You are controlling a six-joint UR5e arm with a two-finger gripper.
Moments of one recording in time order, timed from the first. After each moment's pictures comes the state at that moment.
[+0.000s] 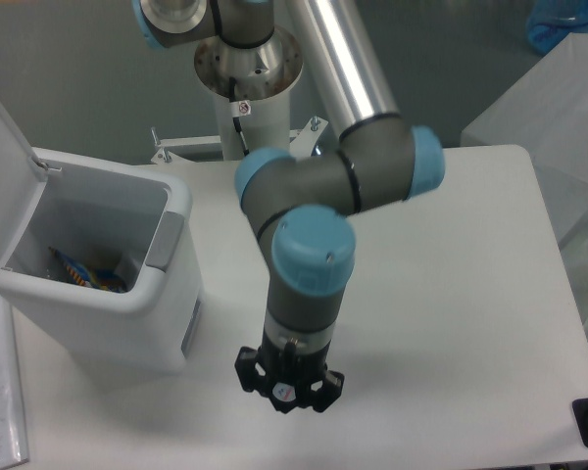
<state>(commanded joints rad) 2.39 -2.05 -1.21 -1.10 1.23 0.58</state>
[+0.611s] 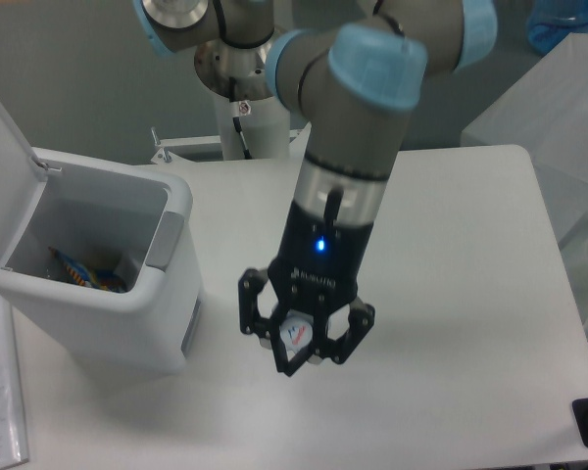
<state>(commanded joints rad) 2.46 -1.91 -1.20 -0.89 0.93 0.57</state>
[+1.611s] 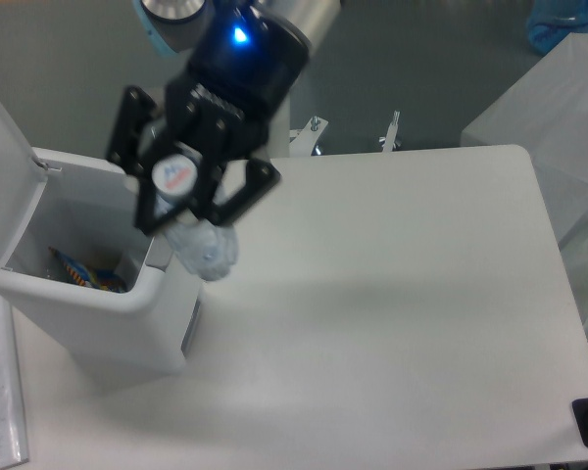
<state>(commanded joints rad) 2.41 -1.70 -1.31 -0.88 0.61 0.54</state>
